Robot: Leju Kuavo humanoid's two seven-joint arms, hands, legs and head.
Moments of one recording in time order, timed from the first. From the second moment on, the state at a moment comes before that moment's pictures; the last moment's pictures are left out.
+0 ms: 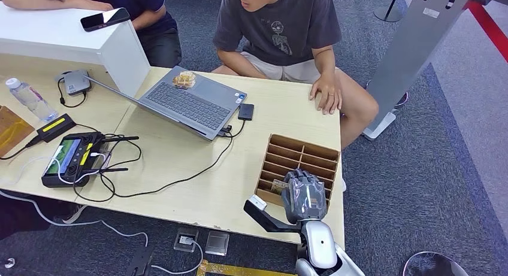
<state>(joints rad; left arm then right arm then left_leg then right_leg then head) -0.17 -0.09 1.55 -0.11 -1.52 0.31 -0.30 -0.30 0.00 0.76 -1.15 1.27 -0.35 0.35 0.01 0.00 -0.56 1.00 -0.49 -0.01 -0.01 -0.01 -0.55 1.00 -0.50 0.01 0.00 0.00</state>
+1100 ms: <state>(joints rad) -0.17 -0.09 1.55 -0.11 -1.53 0.31 -0.30 -0.27 -0.04 0.73 -1.33 1.00 -0.37 0.29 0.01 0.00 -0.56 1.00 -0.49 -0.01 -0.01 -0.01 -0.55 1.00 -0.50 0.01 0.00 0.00</state>
